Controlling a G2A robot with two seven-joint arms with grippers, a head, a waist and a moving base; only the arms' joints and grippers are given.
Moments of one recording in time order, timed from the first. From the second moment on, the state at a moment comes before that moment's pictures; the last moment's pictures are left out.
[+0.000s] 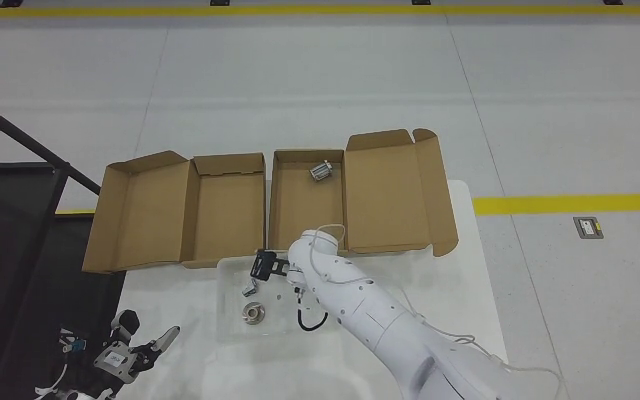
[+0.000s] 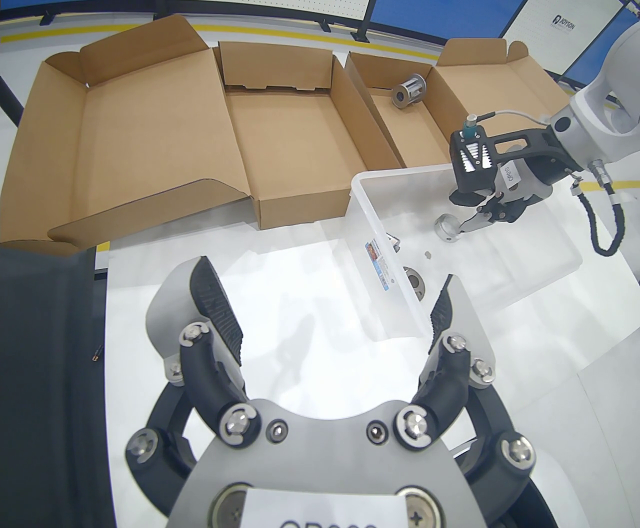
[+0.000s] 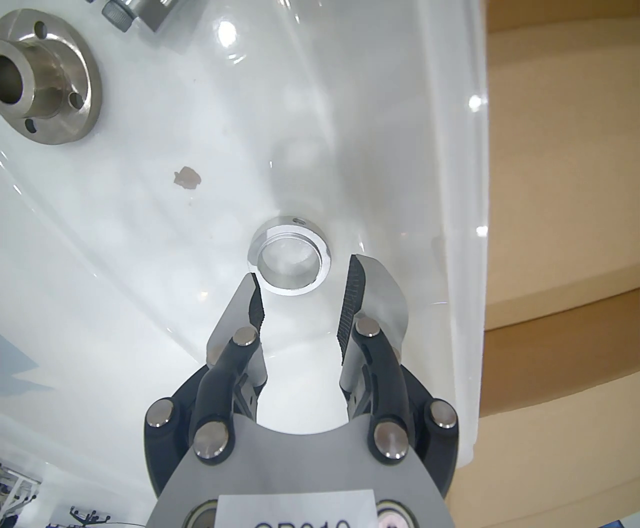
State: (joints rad) left arm 1.85 -1.12 -1.96 -1.82 0.93 -0.54 -0.05; right arm -0.24 -1.88 0.49 -0.43 -1.23 -0.46 0.92
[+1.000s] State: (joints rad) left arm 1.85 -1.12 -1.96 -1.82 0.93 -0.54 -0.05; right arm -0.20 -1.96 0.54 -0.23 -1.16 -0.29 0.86
